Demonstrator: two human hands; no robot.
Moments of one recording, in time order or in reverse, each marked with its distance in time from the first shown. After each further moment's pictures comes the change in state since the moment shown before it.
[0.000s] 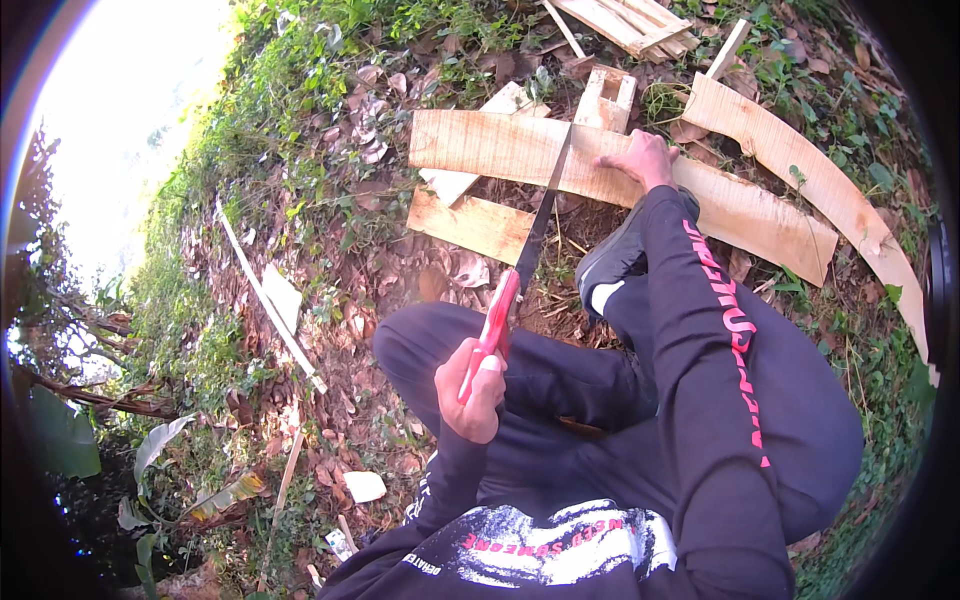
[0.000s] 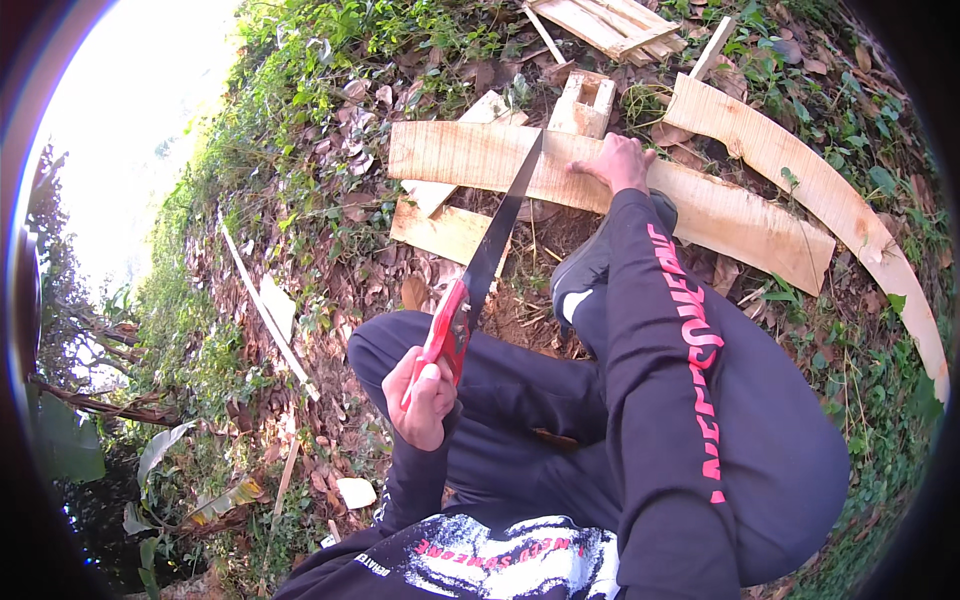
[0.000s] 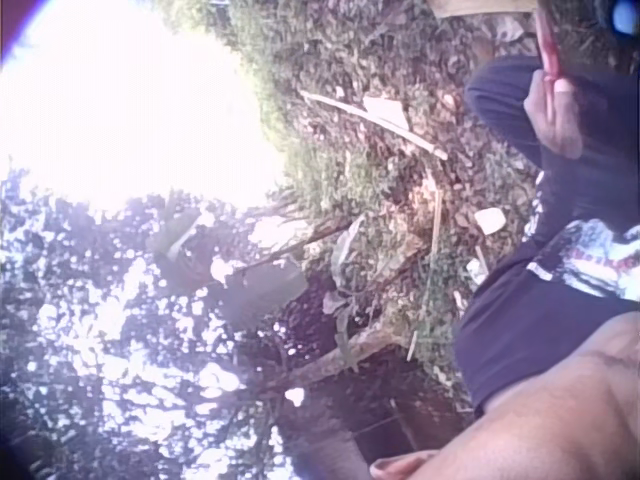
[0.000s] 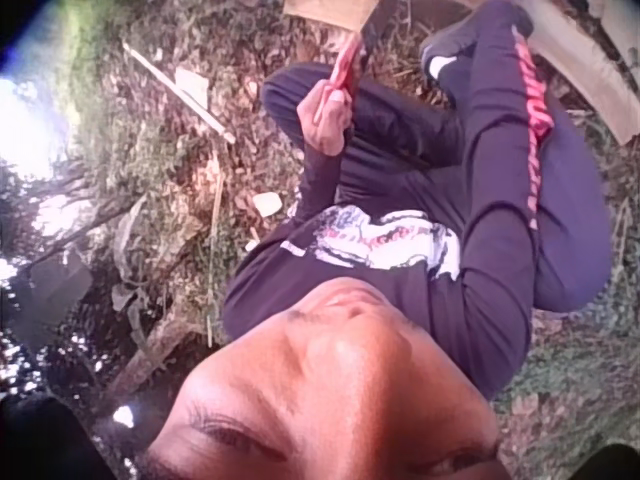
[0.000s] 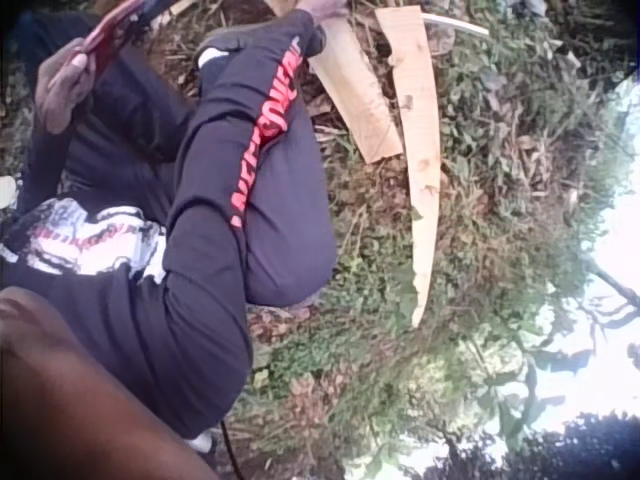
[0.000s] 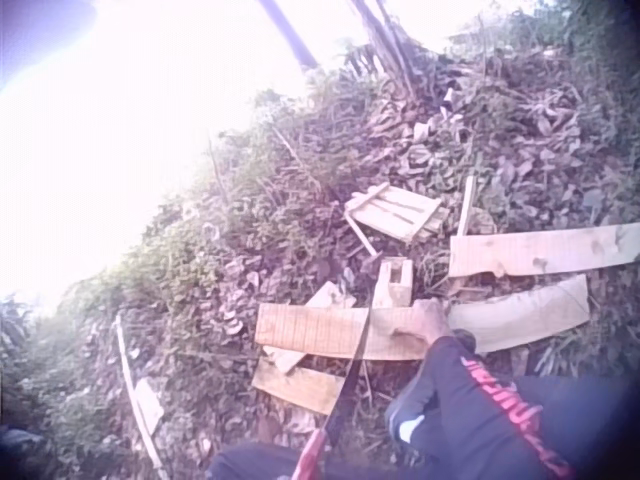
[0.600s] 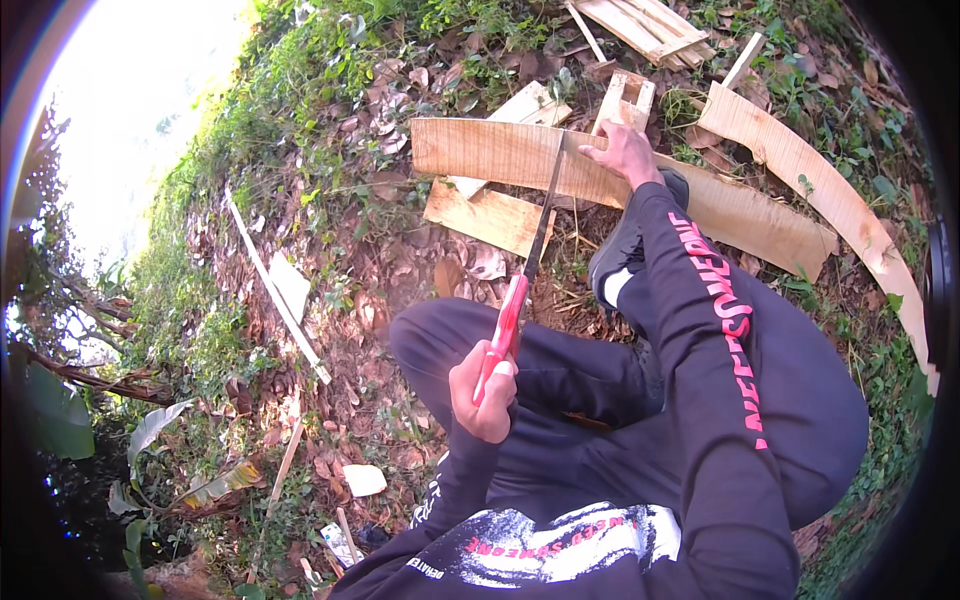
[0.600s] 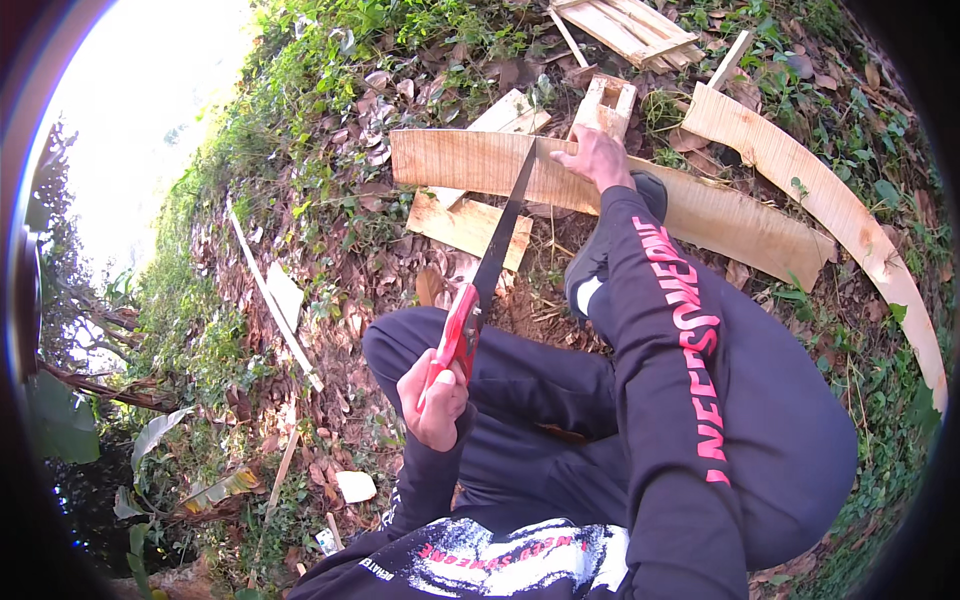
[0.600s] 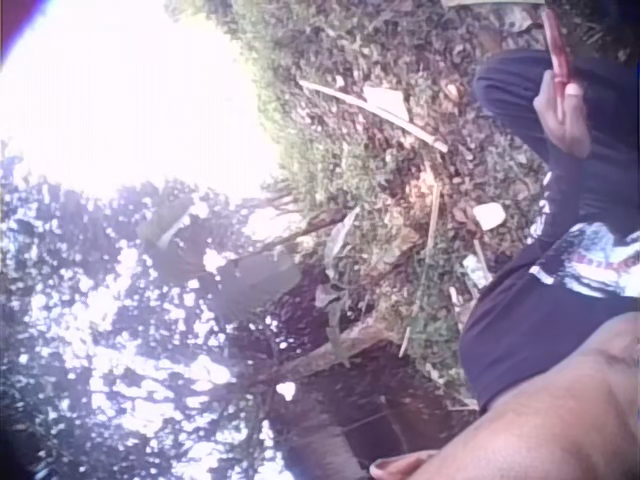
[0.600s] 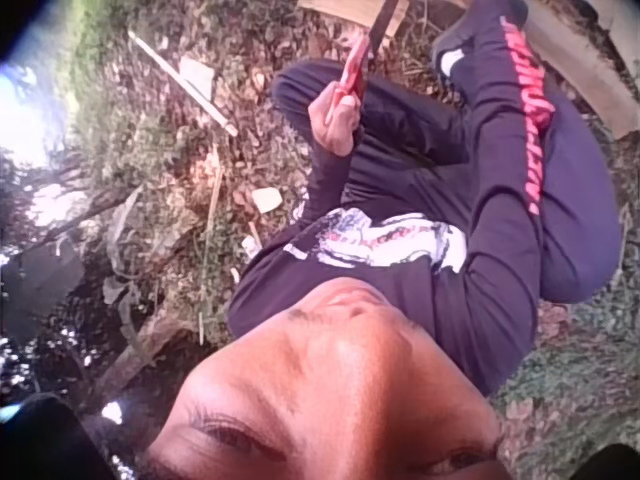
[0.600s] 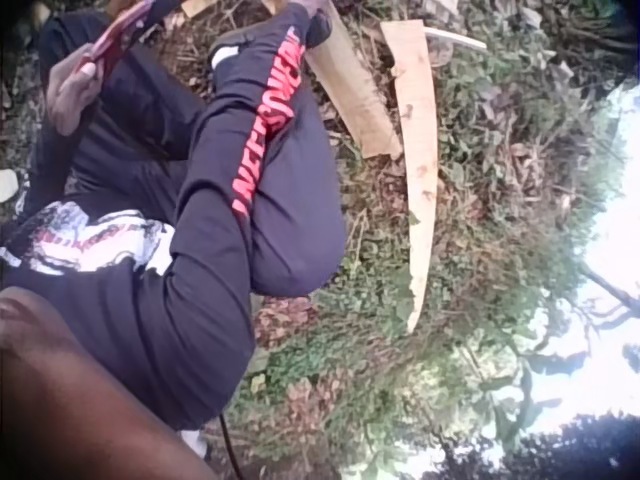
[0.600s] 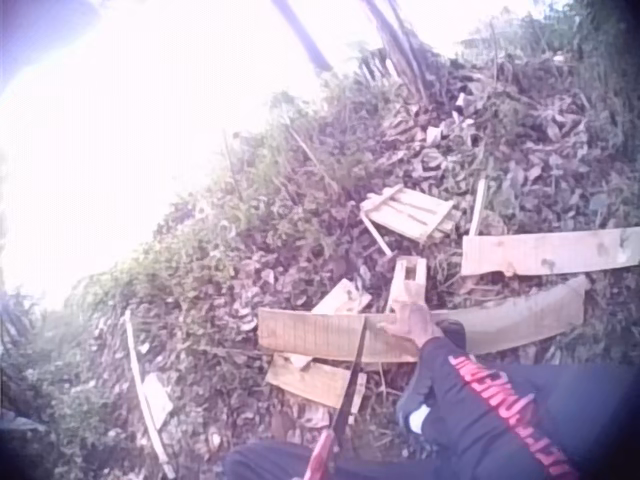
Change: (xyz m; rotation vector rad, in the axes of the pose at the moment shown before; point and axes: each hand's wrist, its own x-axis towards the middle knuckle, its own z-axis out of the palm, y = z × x) left_hand -0.027 -0.005 -0.036 -0.003 0.028 0.027; right_hand -0.013 -0.068 0.019 0.126 -0.027 -0.234
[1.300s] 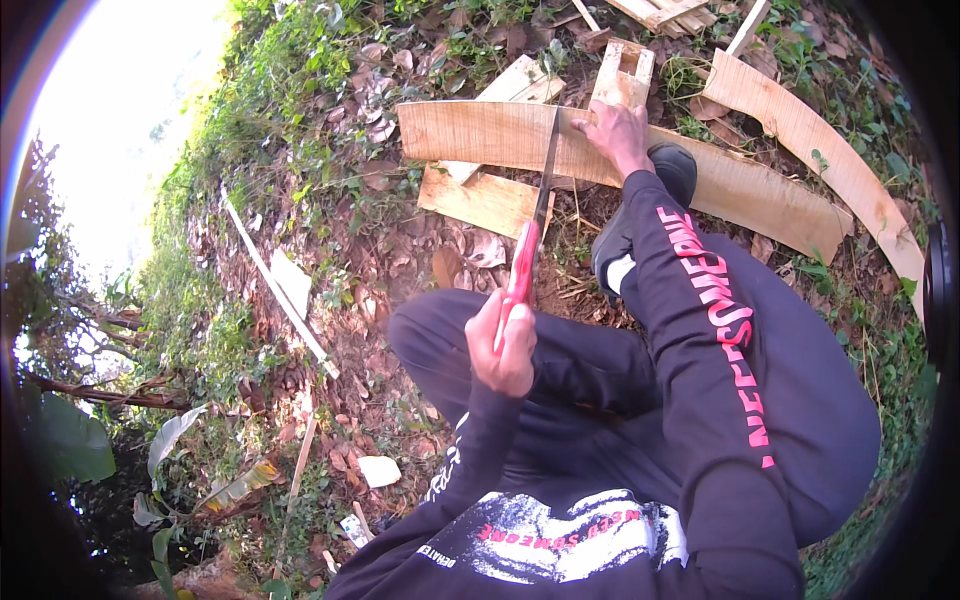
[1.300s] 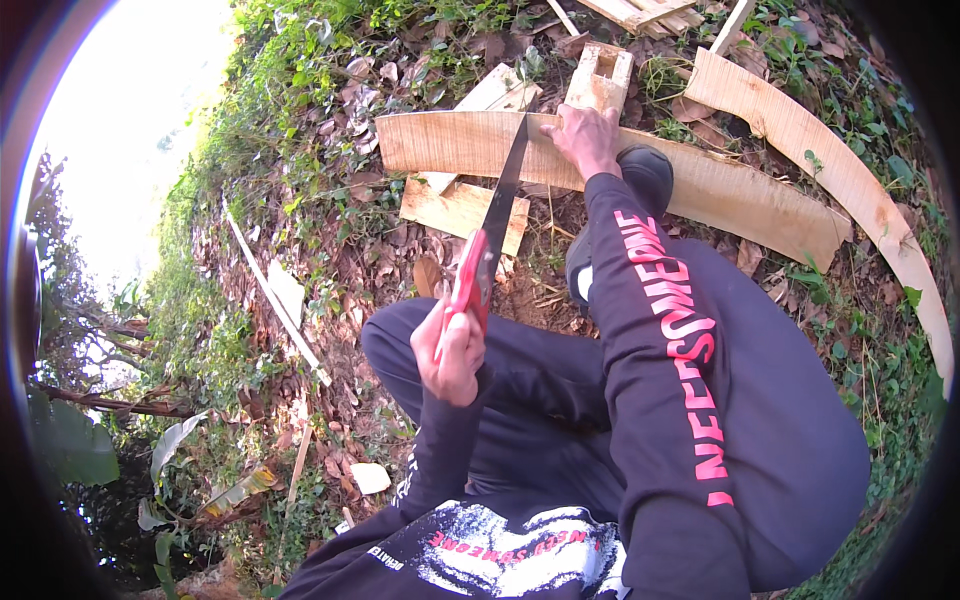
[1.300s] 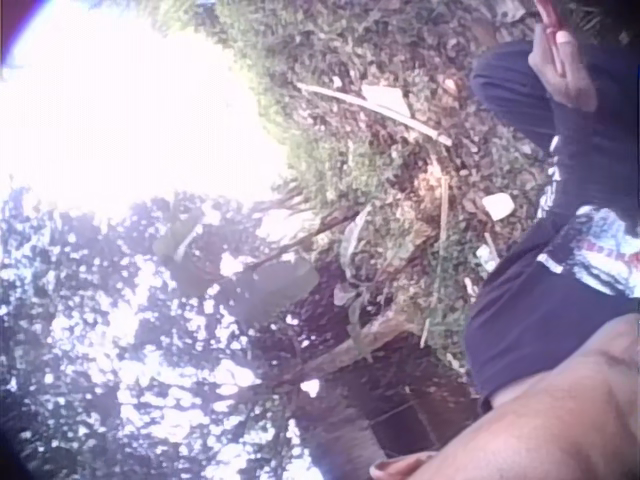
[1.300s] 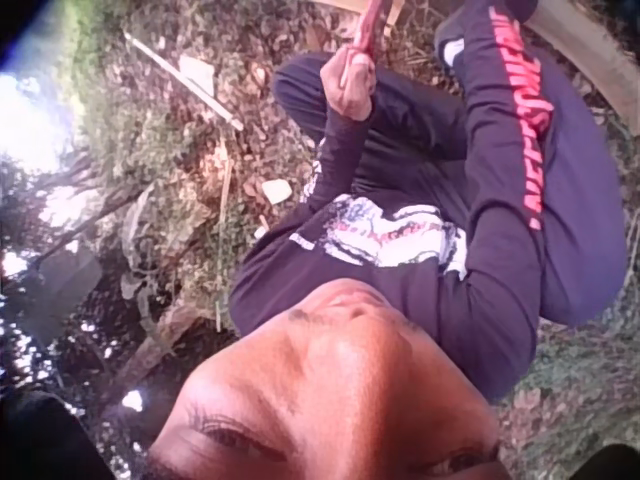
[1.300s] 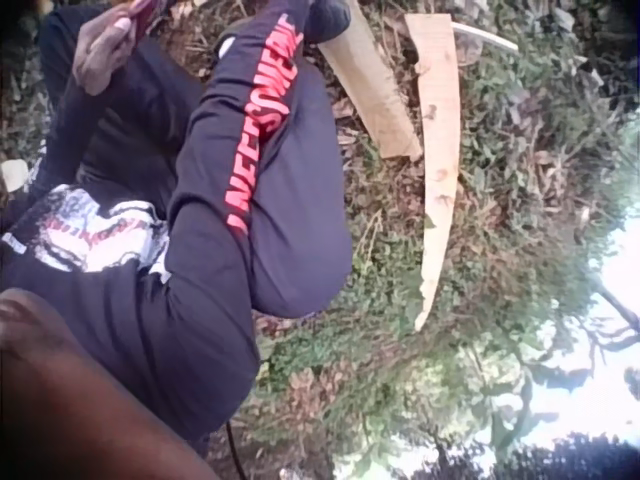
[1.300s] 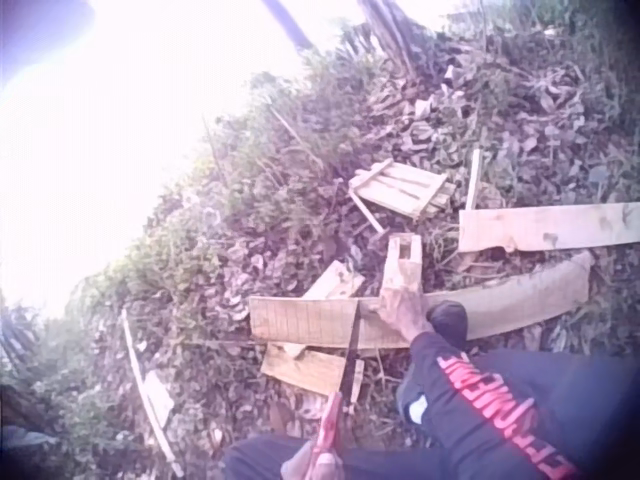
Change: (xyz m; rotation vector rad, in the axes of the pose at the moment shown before) left_hand 0.067 -0.029 0.027 -0.033 0.047 0.031; right_hand 0.014 -0.014 0.036 -0.083 0.146 -0.039
